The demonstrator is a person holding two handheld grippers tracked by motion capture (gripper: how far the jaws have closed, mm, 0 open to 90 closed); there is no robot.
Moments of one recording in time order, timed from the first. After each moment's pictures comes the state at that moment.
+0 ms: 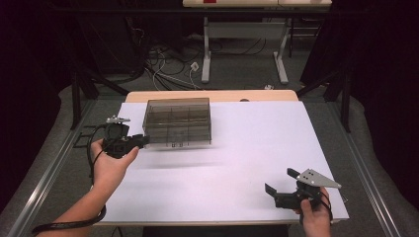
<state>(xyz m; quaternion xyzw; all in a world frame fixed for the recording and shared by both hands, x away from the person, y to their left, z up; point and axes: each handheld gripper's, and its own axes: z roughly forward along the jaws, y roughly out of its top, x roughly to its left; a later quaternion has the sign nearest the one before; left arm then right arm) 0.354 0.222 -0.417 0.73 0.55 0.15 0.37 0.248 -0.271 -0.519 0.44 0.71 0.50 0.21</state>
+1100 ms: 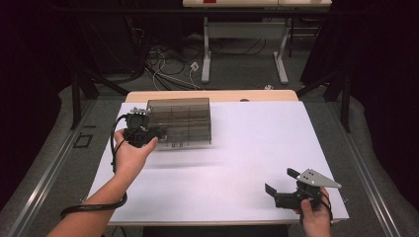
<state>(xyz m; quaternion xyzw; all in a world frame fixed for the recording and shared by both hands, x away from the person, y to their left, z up) 0.385 0.179 -0.420 0.75 0.54 0.14 0.37 0.248 -0.272 -0.519 0.44 0.71 0.50 0.21</state>
